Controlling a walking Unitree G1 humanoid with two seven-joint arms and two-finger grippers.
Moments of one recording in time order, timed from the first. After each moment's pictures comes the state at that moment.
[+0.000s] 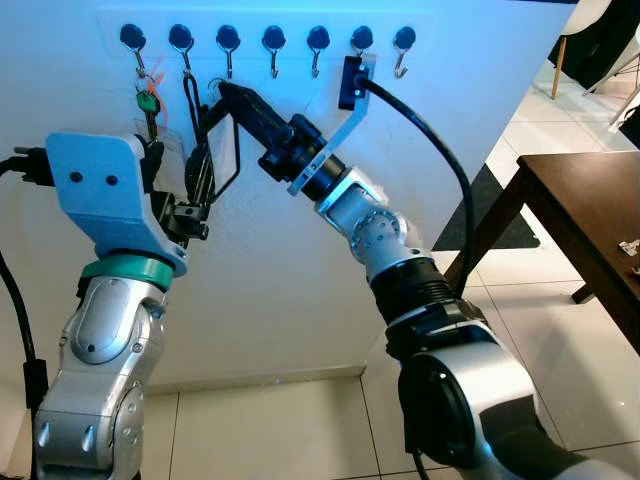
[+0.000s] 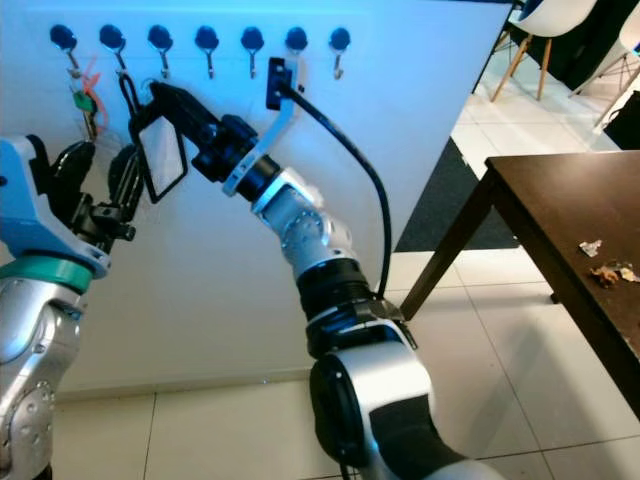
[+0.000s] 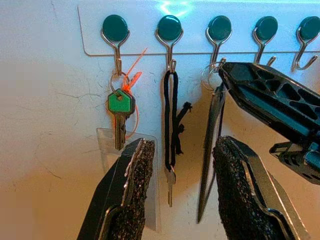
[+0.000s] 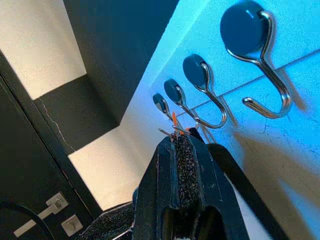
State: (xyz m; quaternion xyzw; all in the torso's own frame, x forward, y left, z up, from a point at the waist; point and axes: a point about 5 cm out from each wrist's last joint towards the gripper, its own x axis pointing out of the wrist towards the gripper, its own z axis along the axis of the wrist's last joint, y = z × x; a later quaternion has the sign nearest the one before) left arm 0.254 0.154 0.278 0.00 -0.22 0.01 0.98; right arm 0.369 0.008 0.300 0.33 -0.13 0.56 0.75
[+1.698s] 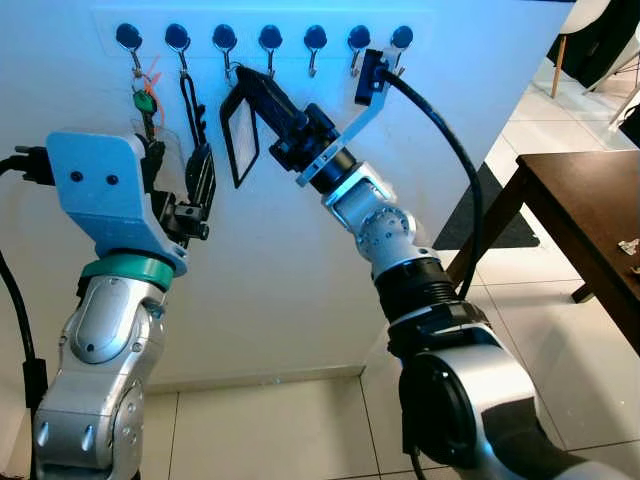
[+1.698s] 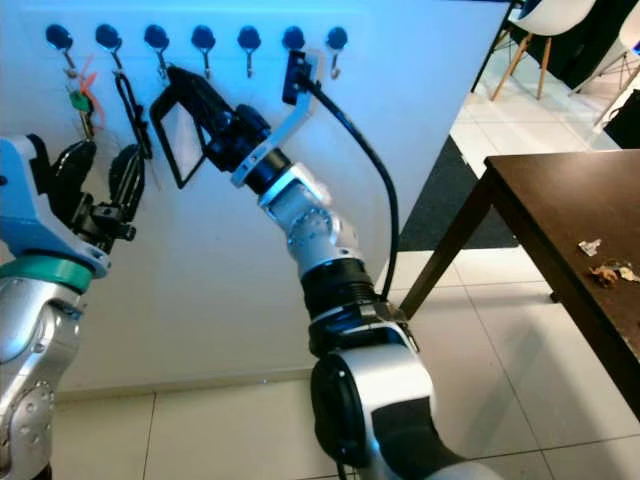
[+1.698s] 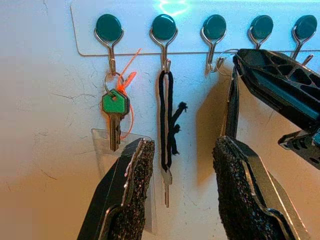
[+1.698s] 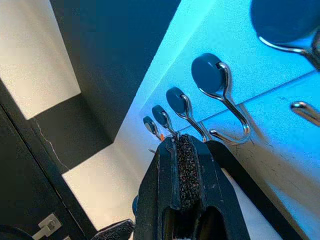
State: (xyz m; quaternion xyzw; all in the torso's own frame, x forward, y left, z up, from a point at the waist) left arm 0.254 0.154 0.278 0.00 -0.22 0.01 0.98; right arm 0.372 -0.001 0.304 0.36 -0.14 0.53 0.75
